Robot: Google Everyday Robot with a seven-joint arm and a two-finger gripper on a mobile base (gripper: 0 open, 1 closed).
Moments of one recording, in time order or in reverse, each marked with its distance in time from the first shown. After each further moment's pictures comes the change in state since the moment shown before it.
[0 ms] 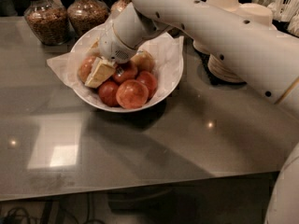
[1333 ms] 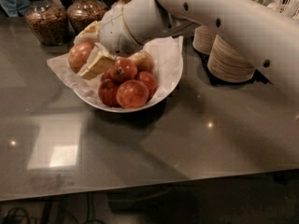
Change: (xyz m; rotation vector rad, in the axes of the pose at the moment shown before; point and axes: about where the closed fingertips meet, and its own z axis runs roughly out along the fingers) arm -0.059 0.020 -0.052 0.113 -0.190 -0.137
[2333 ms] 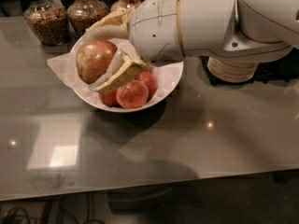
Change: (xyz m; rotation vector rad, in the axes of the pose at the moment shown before) arm -0.071 0.055 -0.111 0.228 -0.172 -0.100
